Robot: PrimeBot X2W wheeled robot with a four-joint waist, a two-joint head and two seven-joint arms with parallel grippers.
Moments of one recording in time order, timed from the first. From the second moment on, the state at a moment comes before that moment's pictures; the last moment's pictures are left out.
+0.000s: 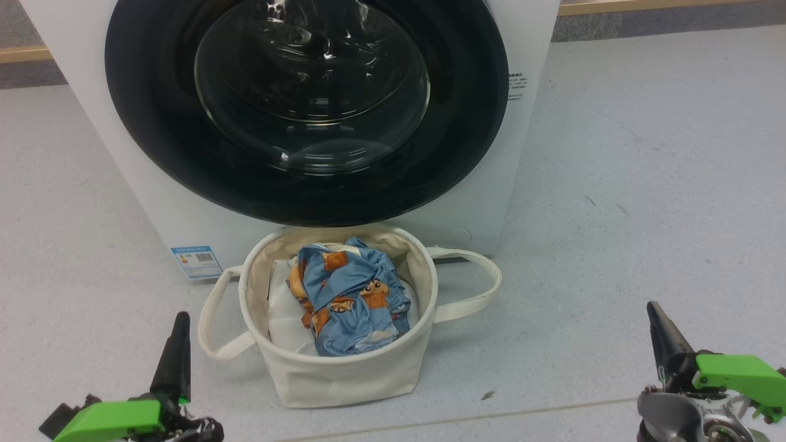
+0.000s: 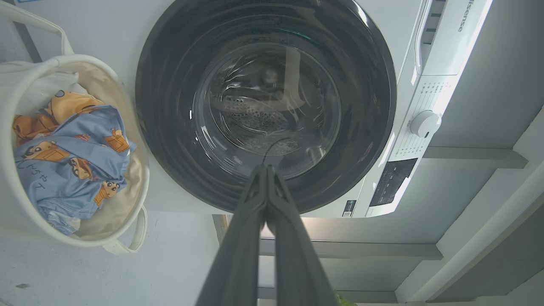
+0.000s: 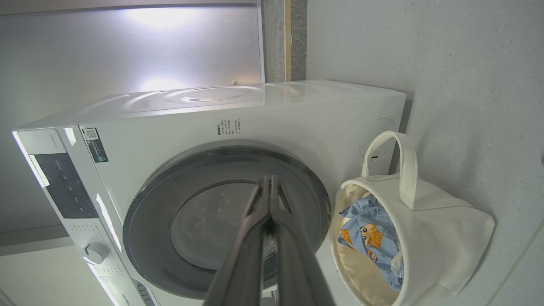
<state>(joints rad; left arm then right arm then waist) -0.08 0.04 0.08 0.25 -1.61 -0.10 0.10 -0.09 -0.17 0.04 0.27 1.76 0.13 -0.02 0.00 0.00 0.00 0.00</state>
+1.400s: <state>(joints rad) -0.08 0.04 0.08 0.25 -1.61 -0.10 0.10 -0.09 -0.17 0.04 0.27 1.76 0.13 -0.02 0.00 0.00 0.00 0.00</state>
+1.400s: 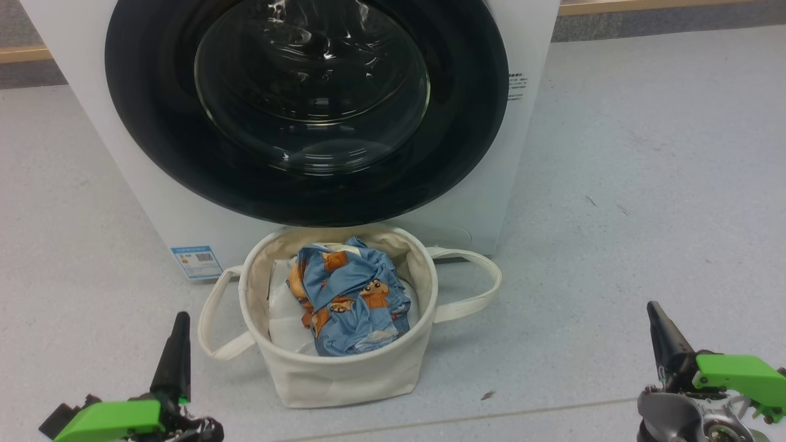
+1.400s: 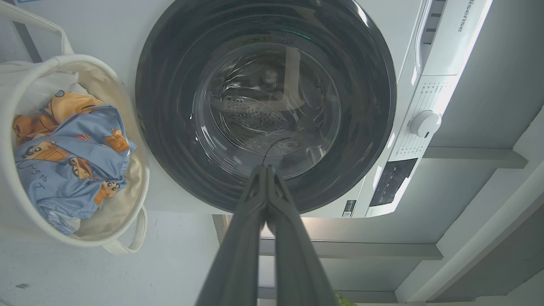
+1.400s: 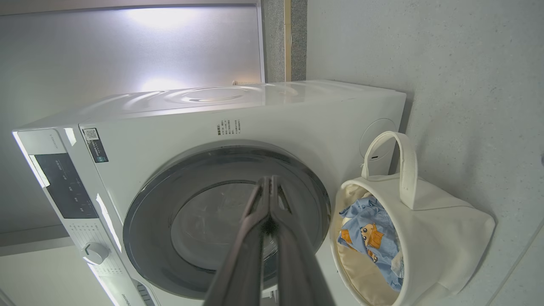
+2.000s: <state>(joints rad) -0.08 0.04 0.08 0.25 -1.61 -0.10 0.10 -0.09 -0.17 0.04 0.27 1.76 0.13 -0.02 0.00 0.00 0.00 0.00</state>
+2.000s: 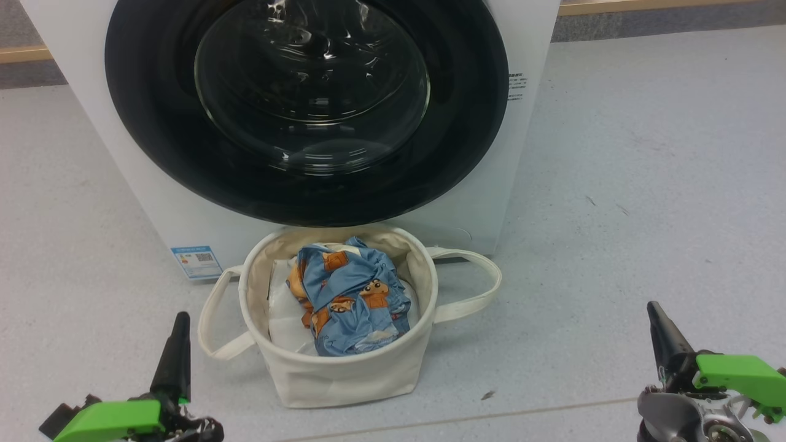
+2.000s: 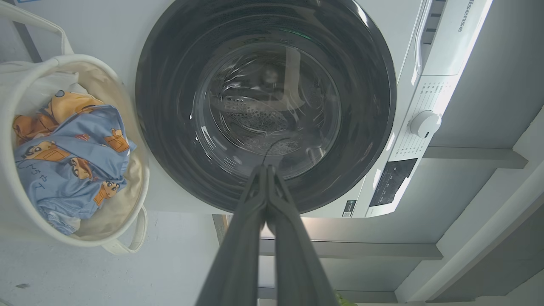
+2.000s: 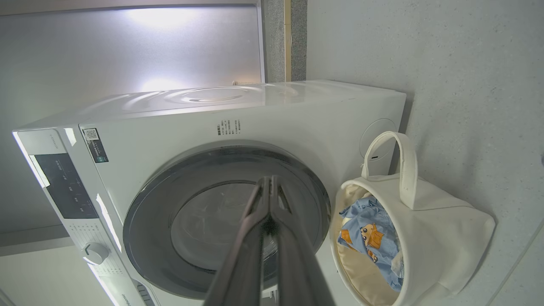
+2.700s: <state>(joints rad) -0.08 0.04 0.08 0.25 -1.61 -0.10 0.10 -0.09 -0.17 0.04 0.27 1.76 0.13 -0.02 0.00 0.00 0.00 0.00</state>
